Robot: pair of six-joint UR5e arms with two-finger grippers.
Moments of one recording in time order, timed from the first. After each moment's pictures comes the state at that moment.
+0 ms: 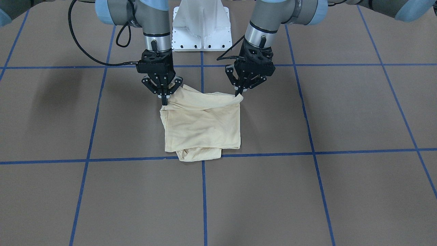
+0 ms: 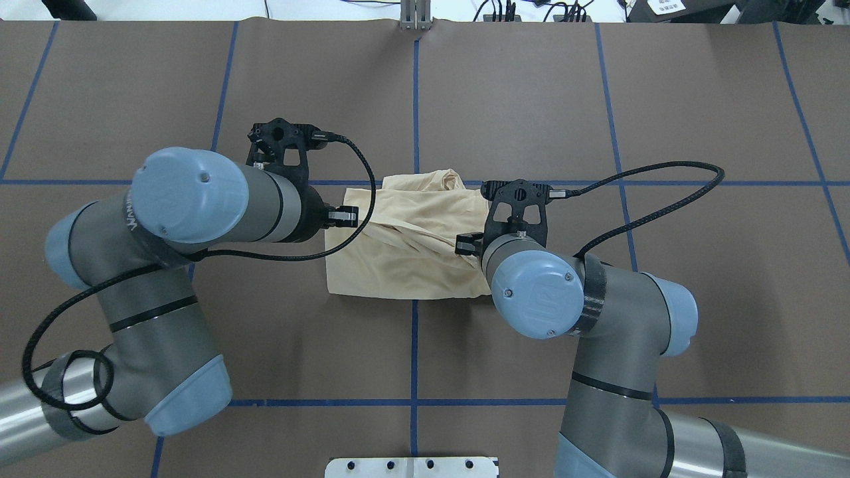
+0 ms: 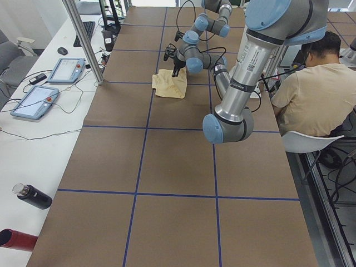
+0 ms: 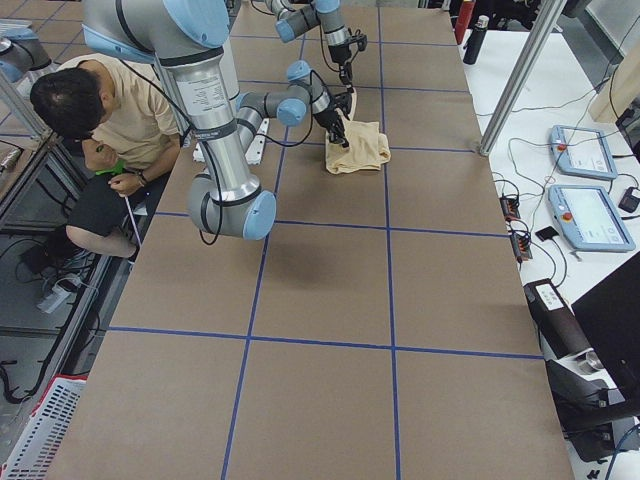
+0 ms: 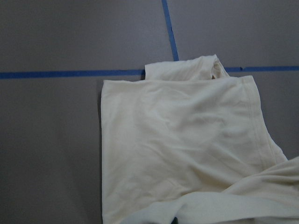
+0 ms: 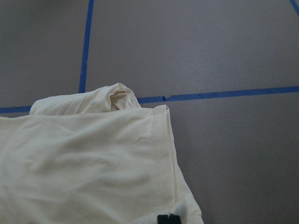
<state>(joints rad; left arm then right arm) -0.55 -2.13 -1.88 -1.74 -1.68 -1.15 0.37 -1.06 1.88 -1.55 1.29 1.39</state>
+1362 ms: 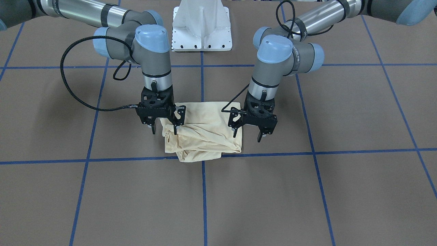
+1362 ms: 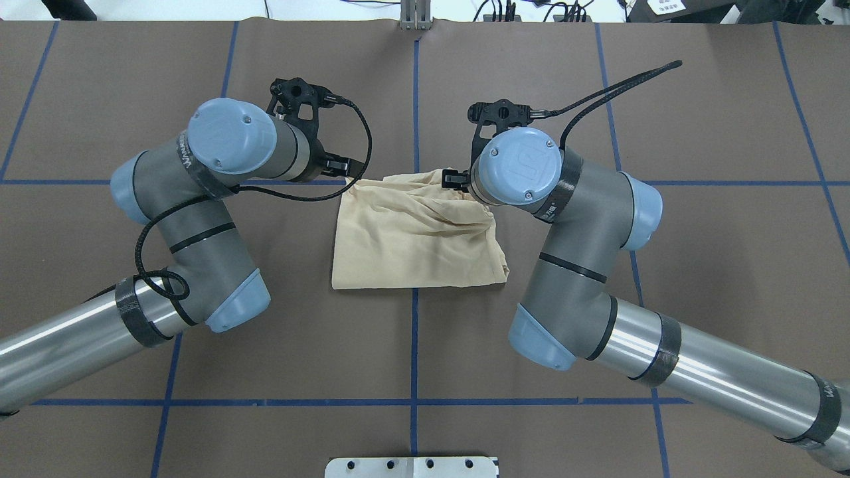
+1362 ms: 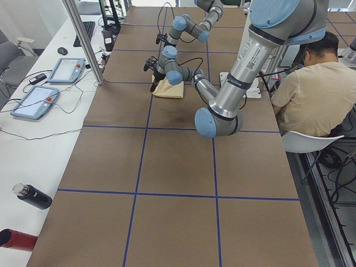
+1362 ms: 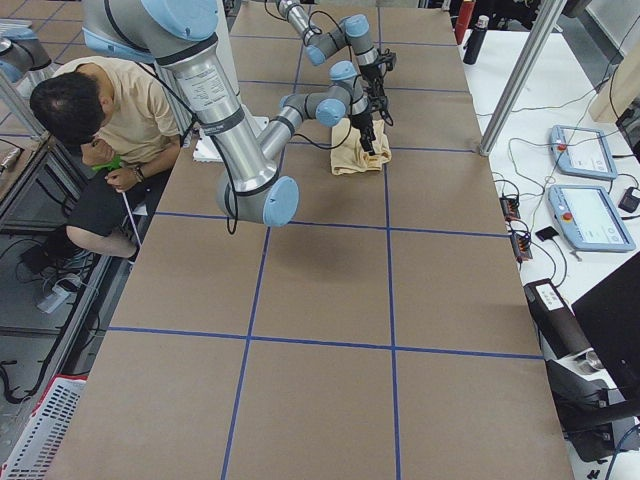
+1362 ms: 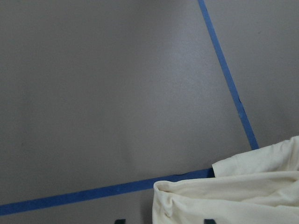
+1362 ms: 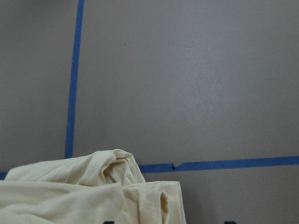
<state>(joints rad) -0.66 -2.19 -1.56 -1.97 -1.70 -0.92 0.56 -0.91 1.65 -1.45 1.58 1.25</state>
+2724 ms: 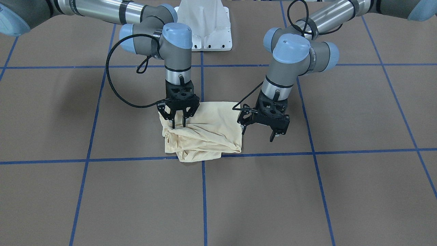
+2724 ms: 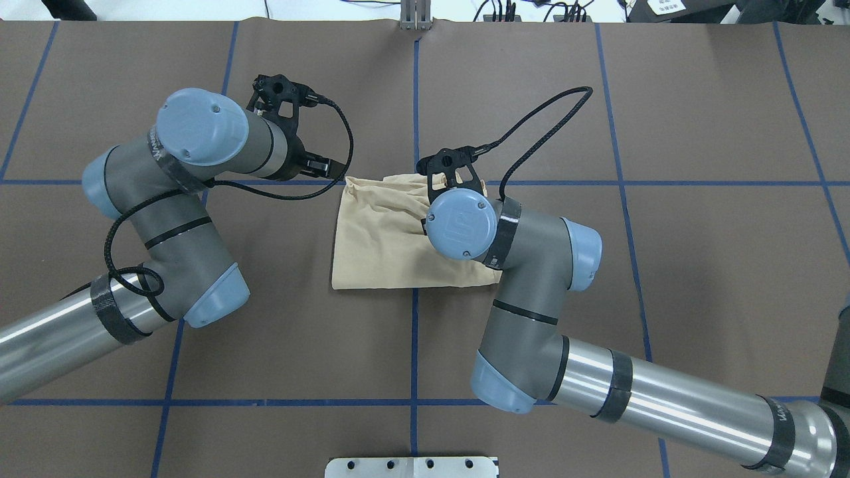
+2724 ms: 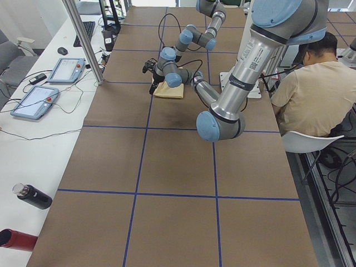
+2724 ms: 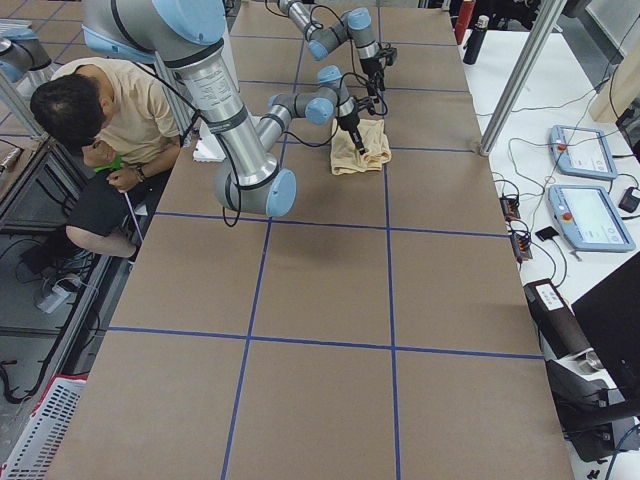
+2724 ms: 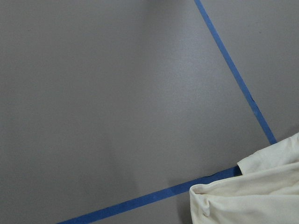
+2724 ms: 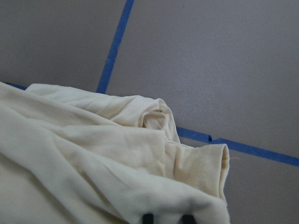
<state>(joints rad) -0.68 -2.15 -1.60 -1.97 -1.75 -0.87 0.45 -0.85 1.53 -1.50 1.42 1.02</state>
